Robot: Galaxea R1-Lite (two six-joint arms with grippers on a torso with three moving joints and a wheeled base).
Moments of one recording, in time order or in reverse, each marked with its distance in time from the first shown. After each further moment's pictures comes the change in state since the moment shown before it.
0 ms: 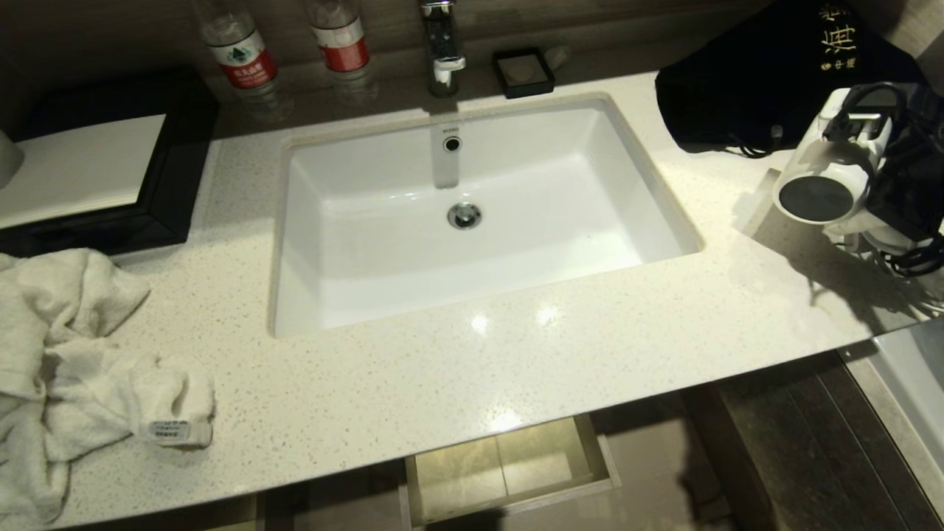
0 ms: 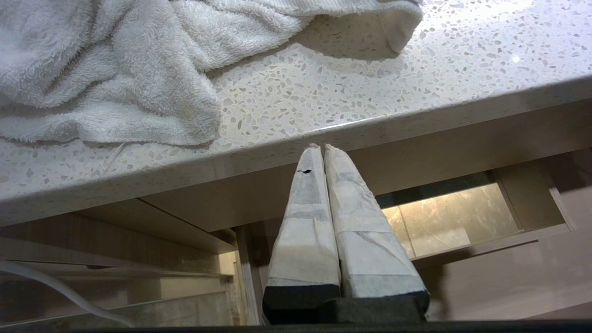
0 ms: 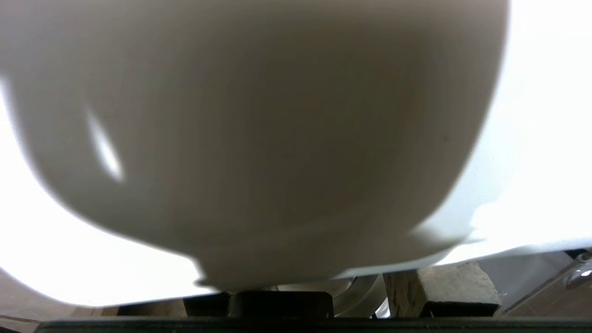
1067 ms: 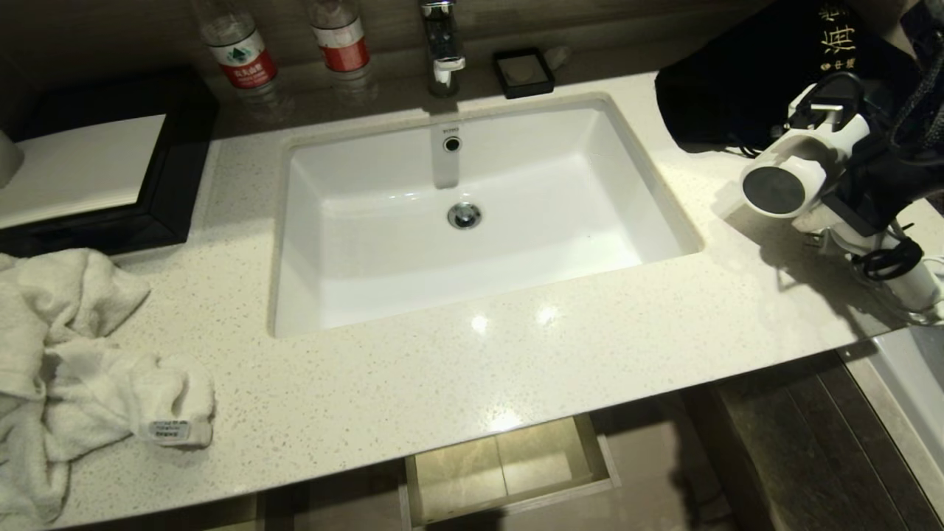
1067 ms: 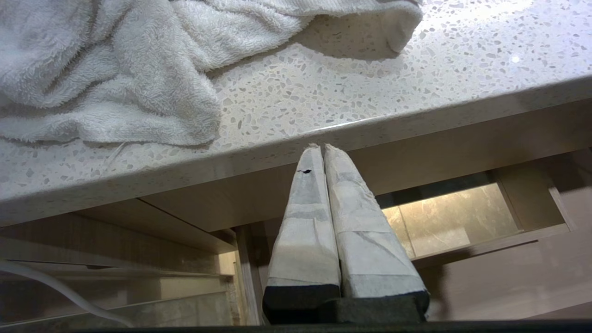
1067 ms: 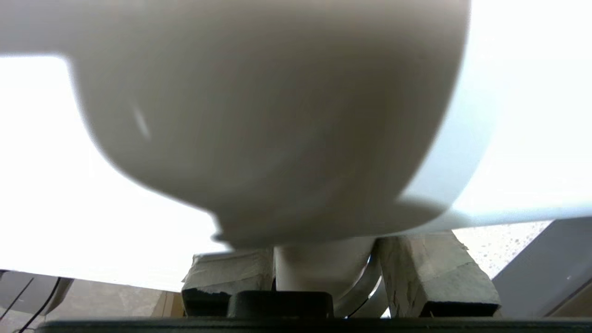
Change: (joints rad) left arm 0.000 0.000 0.000 0.000 0.000 0.000; right arm 0.093 0.031 -0.002 -0.035 -0.084 0.245
